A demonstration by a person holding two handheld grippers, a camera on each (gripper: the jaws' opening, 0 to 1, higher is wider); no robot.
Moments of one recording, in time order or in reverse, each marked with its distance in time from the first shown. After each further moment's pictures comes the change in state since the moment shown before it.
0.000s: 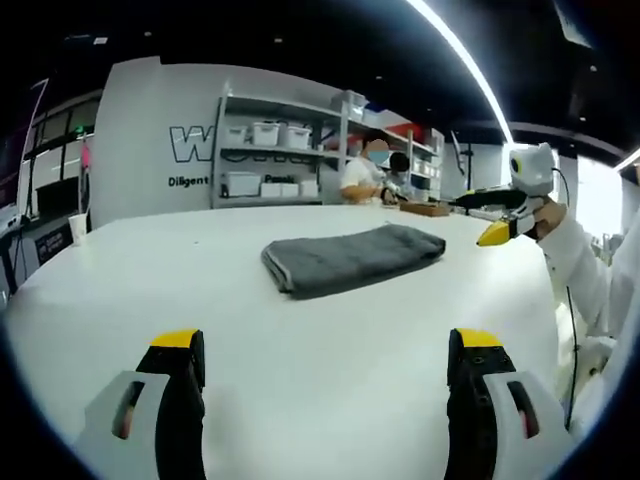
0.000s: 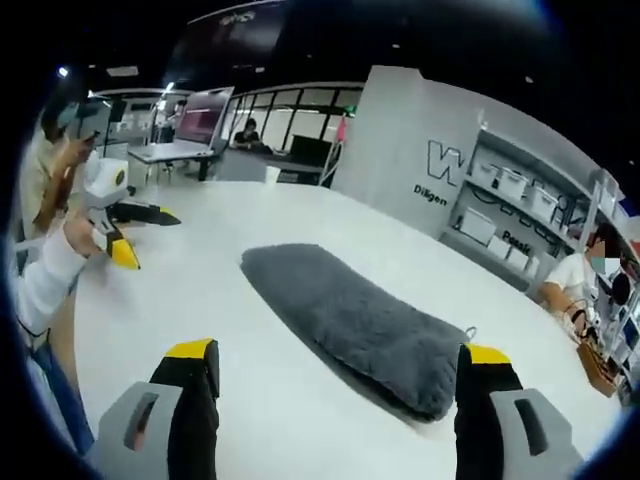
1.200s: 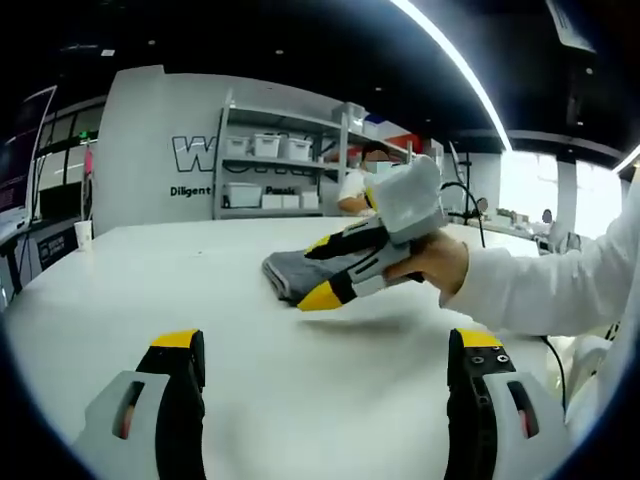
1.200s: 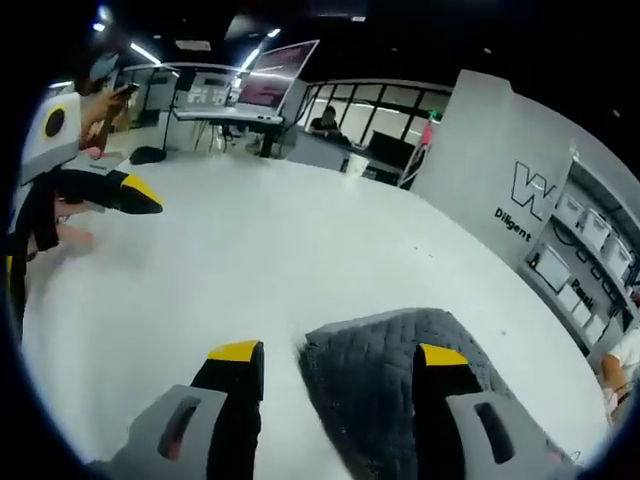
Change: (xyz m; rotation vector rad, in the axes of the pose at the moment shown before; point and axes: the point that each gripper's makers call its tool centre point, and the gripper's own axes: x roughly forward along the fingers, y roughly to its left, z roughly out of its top) left arm -0.022 -0.007 0.010 -0.002 -0.055 0.005; right arm 0.197 0.129 0.049 -0.200 0.009 0.282
